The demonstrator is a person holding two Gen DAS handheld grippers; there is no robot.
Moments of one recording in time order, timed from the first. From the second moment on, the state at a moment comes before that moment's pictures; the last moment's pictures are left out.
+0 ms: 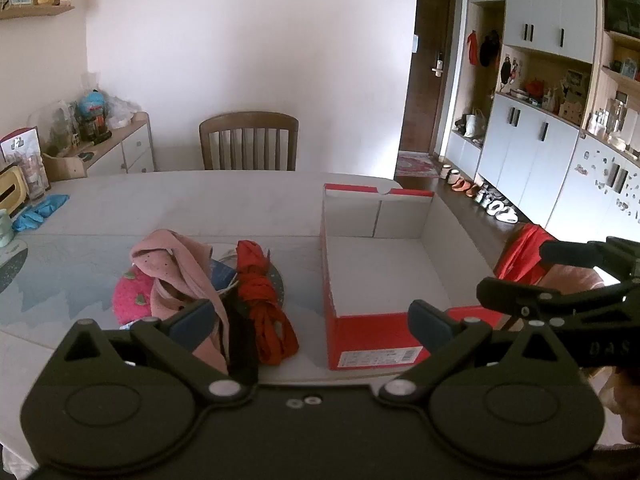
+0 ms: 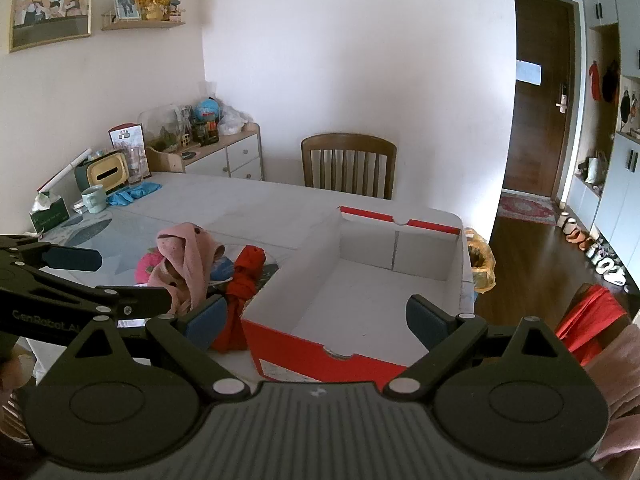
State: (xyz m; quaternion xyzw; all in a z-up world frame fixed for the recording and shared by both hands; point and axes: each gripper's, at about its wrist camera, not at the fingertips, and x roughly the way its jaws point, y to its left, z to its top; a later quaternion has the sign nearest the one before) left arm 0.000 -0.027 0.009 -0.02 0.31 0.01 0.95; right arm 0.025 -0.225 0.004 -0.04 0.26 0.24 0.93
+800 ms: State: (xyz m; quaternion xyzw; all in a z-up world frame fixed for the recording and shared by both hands) left arm 0.087 0.053 -0.042 -0.03 0.37 0.08 0.93; right arm 0.120 -0.241 -0.027 -0.04 0.34 0.08 0.94
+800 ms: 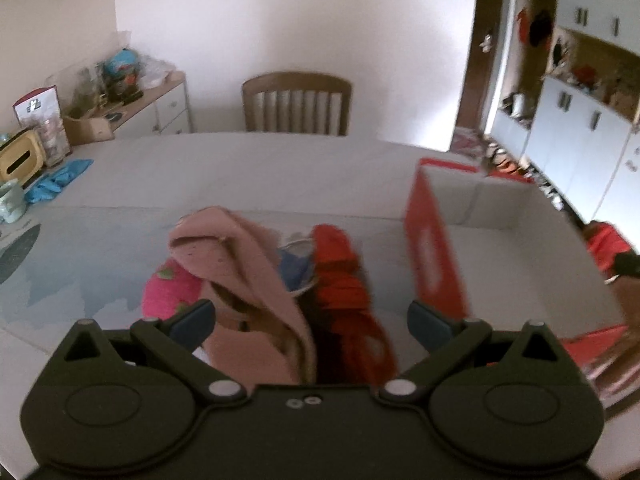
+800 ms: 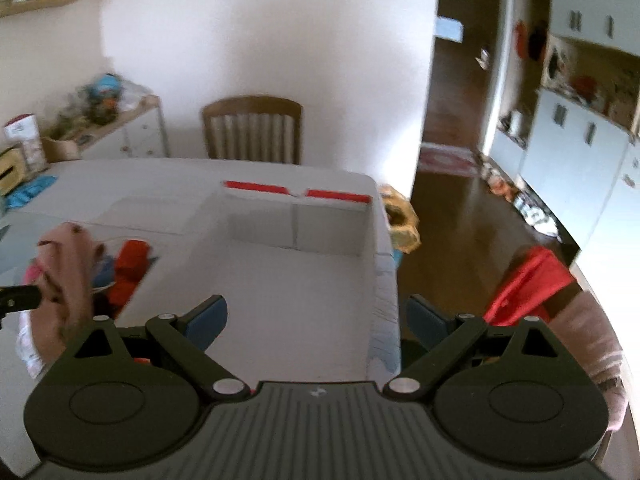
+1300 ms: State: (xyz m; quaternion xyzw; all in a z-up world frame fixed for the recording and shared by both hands) left arm 0.126 0.089 -0.080 0.00 0.40 0.12 0.91; right arm 0.184 -0.245 -0.072 -0.04 0.42 0.01 0.91
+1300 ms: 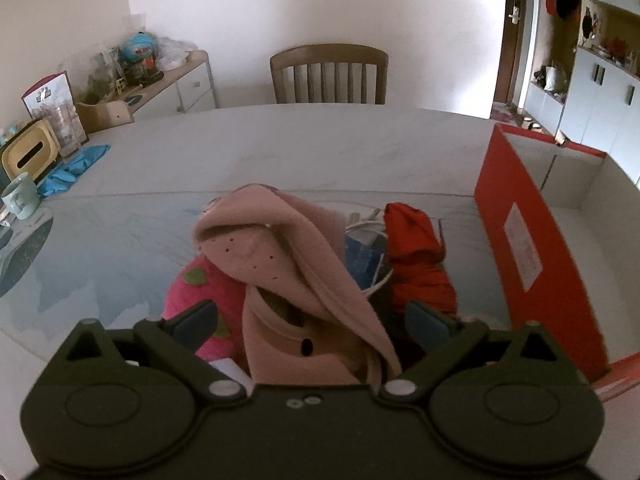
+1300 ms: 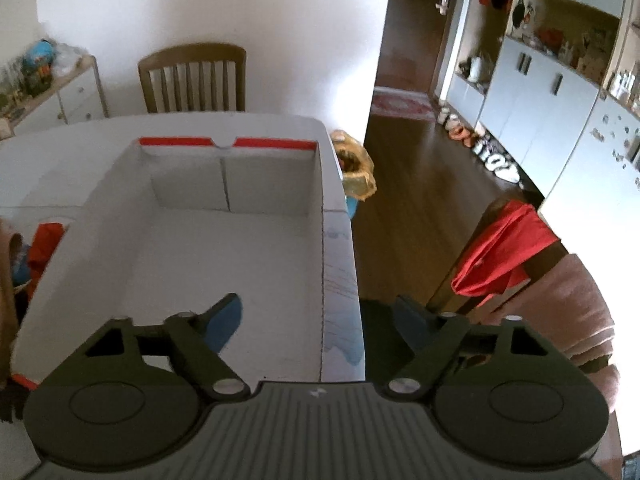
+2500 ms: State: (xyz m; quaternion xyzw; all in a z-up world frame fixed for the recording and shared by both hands) left arm 0.145 0.086 -0.098 0.07 0.40 0.13 0.90; right arm 0.193 -0.229 -0.095 -0.11 0.45 -0.02 0.88
